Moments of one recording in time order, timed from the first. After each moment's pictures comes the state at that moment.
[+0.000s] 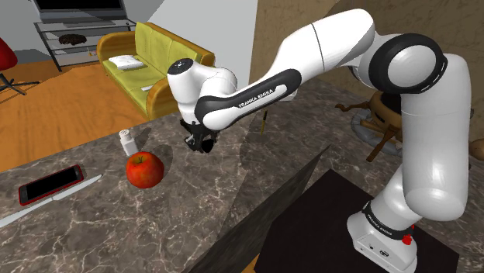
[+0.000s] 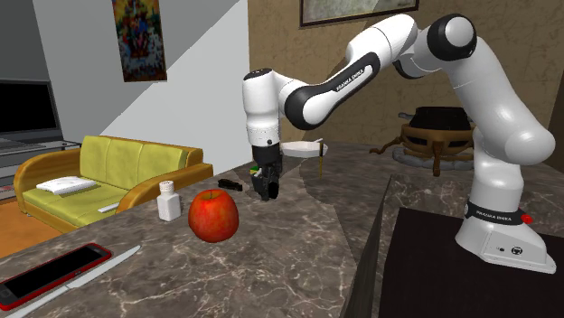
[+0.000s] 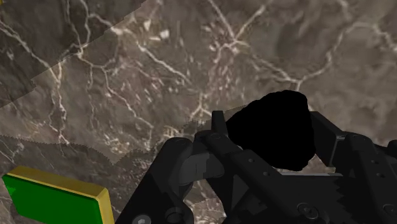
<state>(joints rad) 0.18 0.54 0.47 -1.63 -0.51 1.97 0.77</state>
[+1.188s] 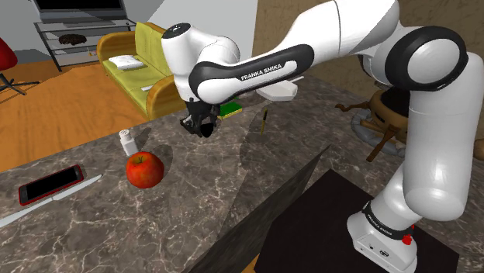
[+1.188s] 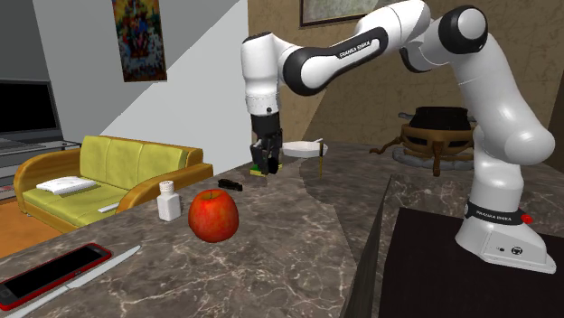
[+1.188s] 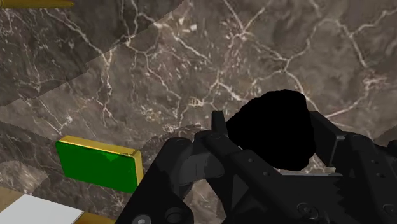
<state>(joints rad) 0.18 0.46 0.50 -1.53 -0.46 1.82 0.71</state>
